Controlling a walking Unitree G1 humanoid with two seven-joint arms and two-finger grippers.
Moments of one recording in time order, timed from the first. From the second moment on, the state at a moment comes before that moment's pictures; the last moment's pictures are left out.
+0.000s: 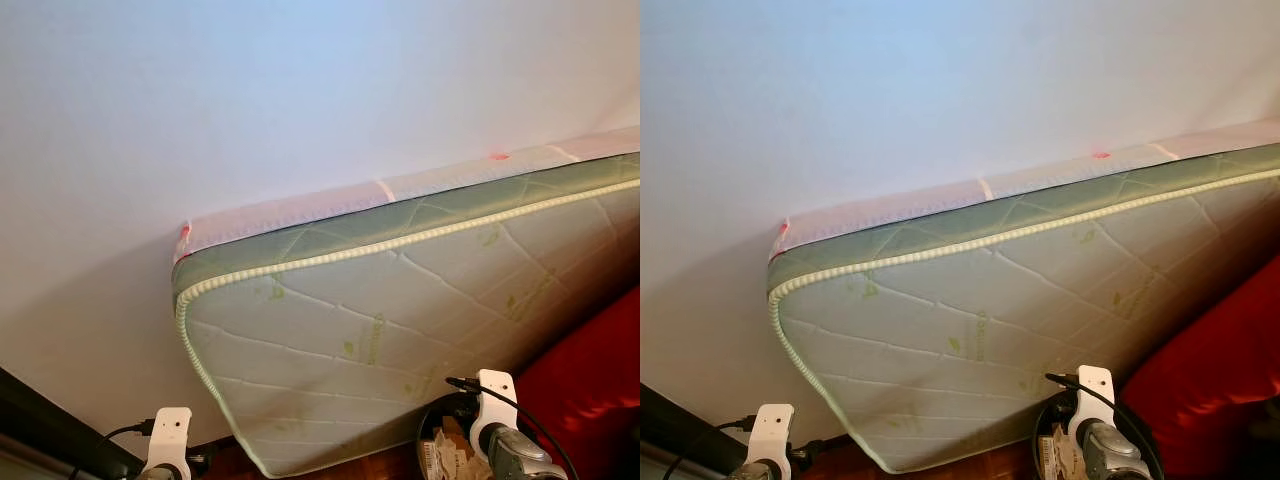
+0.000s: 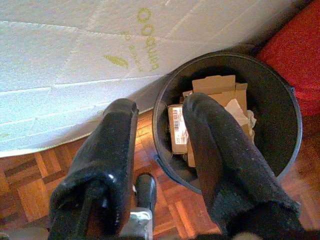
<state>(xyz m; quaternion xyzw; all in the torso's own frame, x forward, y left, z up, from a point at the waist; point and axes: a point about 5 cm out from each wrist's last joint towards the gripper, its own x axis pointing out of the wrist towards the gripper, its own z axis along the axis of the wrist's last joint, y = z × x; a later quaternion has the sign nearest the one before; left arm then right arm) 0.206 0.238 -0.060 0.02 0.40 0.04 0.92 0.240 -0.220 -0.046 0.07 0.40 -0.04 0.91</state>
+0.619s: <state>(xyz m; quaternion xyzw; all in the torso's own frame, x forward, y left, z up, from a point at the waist) 0.206 0.238 -0.060 0.02 0.40 0.04 0.92 0.240 -0.219 -0.046 0.07 0.40 -0.04 0.91</state>
